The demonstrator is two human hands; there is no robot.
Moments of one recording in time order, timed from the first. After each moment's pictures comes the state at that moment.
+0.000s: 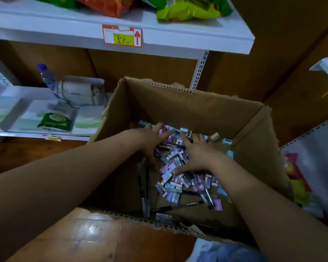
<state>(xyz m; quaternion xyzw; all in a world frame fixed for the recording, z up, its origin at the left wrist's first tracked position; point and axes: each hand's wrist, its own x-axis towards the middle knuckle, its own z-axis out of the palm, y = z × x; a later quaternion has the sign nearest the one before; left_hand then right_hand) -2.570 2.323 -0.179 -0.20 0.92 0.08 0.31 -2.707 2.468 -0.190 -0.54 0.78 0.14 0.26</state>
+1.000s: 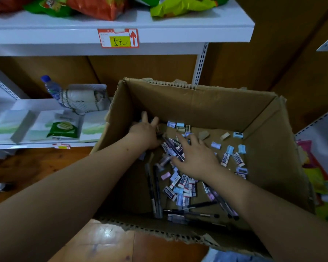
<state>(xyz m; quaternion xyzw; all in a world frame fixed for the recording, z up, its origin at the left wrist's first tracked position) -2.570 2.316 -0.188 -0.40 0.89 0.04 0.23 -2.665 2.478 -0.209 -0.54 0.82 -0.05 0.18</state>
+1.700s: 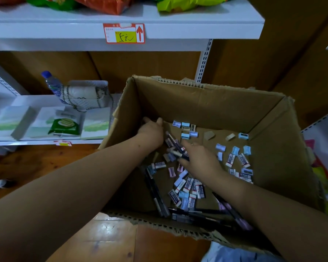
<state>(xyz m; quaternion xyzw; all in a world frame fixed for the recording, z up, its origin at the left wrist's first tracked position) -2.578 2.320 -0.197 -0.45 0.86 0.10 0.22 -2.650 2.478 -0.209 -0.53 0.82 -0.09 0.17</state>
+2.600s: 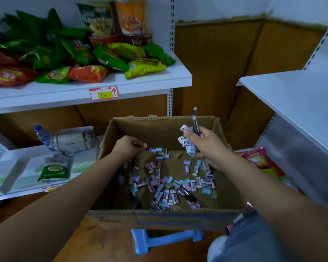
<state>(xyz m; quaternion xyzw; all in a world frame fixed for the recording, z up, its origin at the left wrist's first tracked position) -2.548 2.338 -0.116 -0.42 0.85 0.32 -0.03 -2.686 2.554 -0.062 -0.24 0.74 -0.53 0.32</state>
